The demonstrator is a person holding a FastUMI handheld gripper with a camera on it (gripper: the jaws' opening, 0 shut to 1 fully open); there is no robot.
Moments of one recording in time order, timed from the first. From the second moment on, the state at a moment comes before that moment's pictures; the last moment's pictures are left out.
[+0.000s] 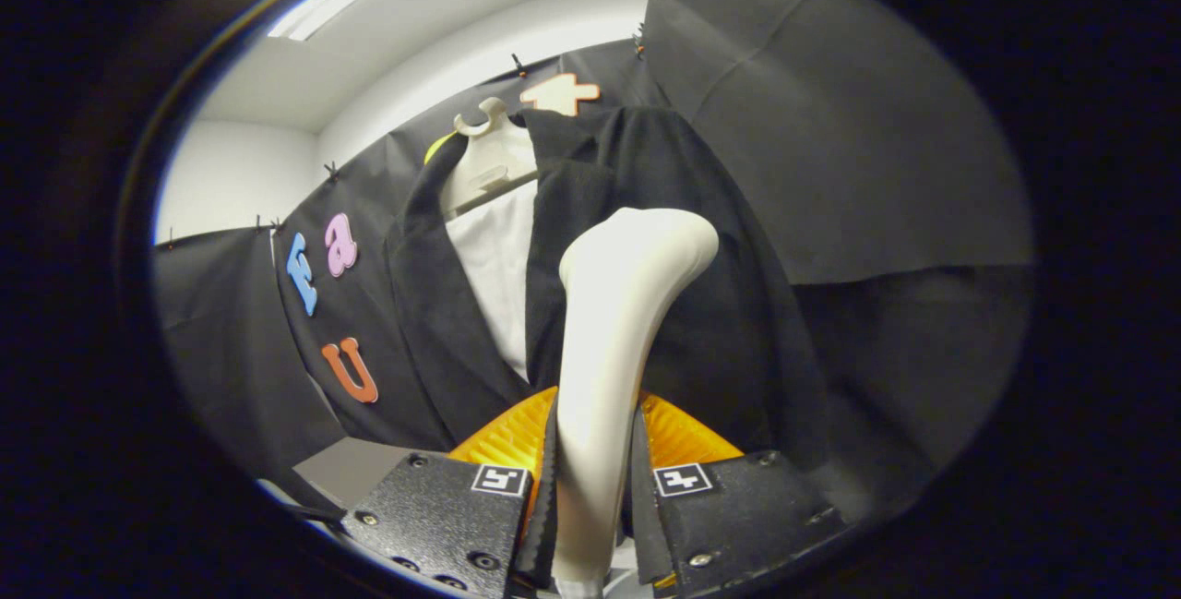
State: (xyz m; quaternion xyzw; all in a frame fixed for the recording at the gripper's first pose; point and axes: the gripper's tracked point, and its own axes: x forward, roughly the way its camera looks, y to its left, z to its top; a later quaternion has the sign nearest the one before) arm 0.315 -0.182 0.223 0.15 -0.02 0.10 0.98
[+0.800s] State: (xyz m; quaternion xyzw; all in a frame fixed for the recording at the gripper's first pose) arm 0.319 -0.174 0.103 0.18 0.08 0.09 0.98
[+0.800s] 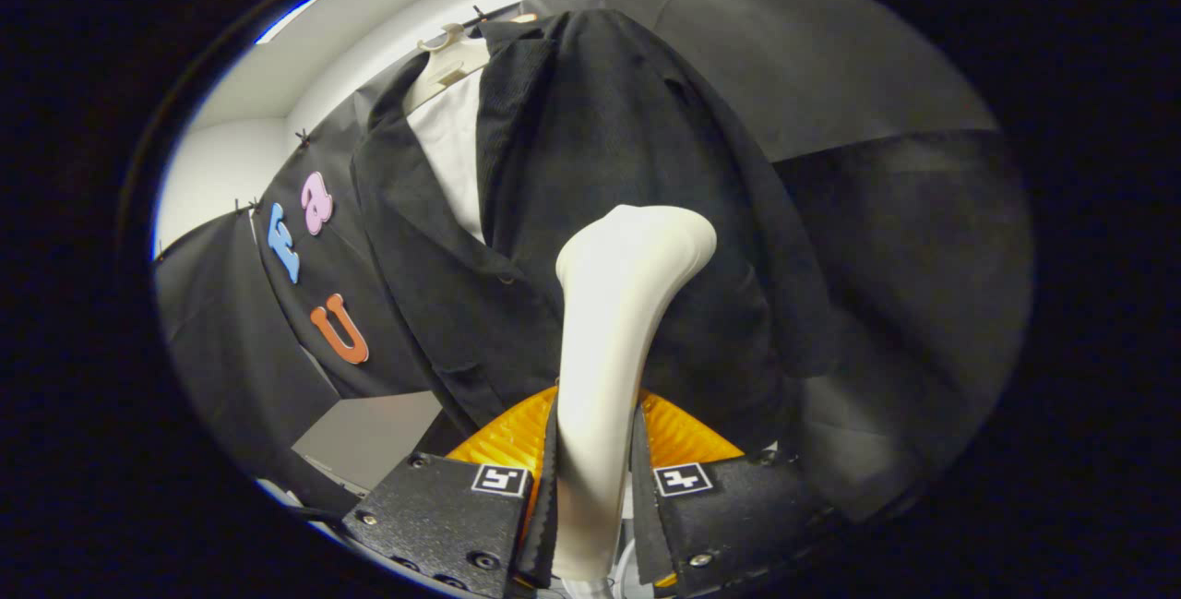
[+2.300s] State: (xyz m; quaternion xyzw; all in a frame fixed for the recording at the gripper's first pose) arm 0.306 -0.180 -0.058 0.24 0.21 0.05 0.95
